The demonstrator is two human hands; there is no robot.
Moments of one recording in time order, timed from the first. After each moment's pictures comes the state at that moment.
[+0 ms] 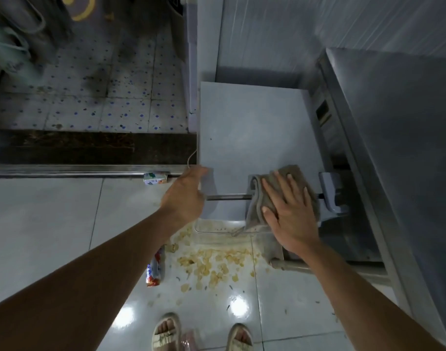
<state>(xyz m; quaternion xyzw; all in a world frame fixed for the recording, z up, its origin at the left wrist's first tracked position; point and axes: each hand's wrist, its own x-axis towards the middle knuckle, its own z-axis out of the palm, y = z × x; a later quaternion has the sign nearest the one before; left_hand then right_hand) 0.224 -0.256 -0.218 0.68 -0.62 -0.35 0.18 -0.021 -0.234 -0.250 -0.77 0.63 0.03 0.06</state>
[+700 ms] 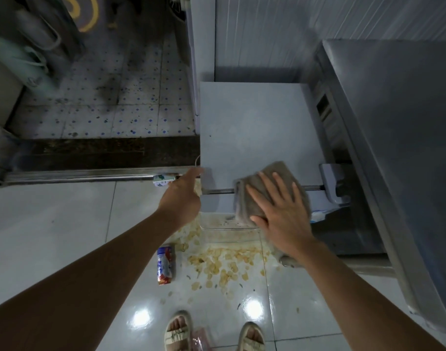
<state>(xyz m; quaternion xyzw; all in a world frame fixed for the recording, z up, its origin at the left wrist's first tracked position) 0.221 -0.238 -0.211 0.70 -0.60 -0.35 0.16 -0.011 -0.219 -0.245 -0.83 0.56 0.03 0.03</state>
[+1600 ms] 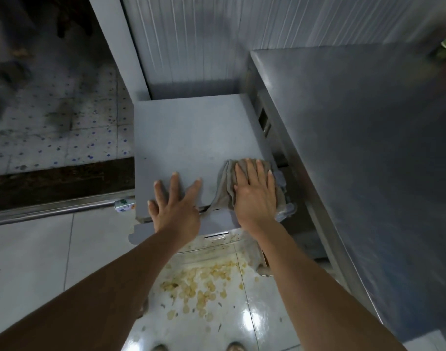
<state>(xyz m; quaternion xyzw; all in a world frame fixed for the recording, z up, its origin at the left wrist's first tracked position) 0.112 -0.266 -0.240 0.70 -0.68 -0.22 0.01 -0.053 -0.282 -0.239 -0.70 0.71 -0.02 0.07</state>
